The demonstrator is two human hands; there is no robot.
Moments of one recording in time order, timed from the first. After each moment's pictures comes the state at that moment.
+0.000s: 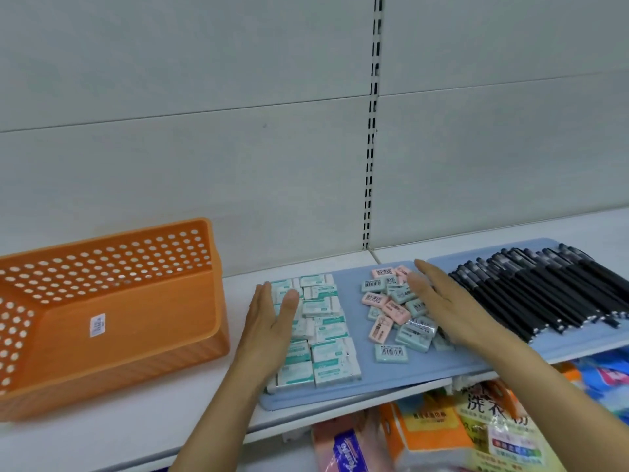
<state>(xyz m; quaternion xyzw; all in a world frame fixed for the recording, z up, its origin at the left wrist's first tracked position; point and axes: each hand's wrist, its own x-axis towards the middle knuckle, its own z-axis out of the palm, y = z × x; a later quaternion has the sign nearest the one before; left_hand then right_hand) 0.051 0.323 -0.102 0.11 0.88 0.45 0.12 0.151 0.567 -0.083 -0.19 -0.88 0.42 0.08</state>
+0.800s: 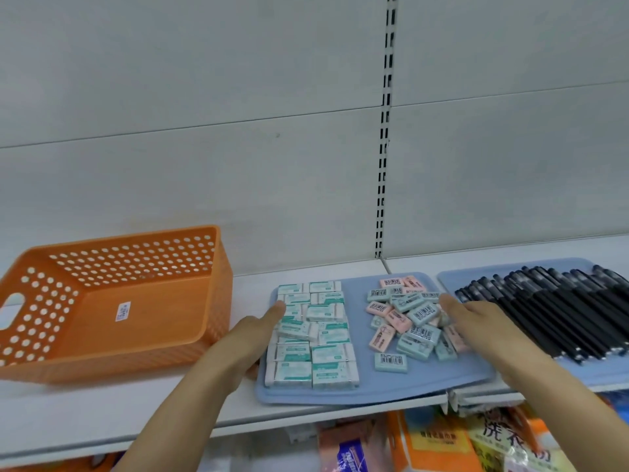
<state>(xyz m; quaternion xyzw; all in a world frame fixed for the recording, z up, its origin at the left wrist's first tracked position) 0.053 0.311 -0.078 -0.08 0.85 0.46 0.25 0.164 0.590 -0.077 -0.30 -0.80 0.51 0.03</state>
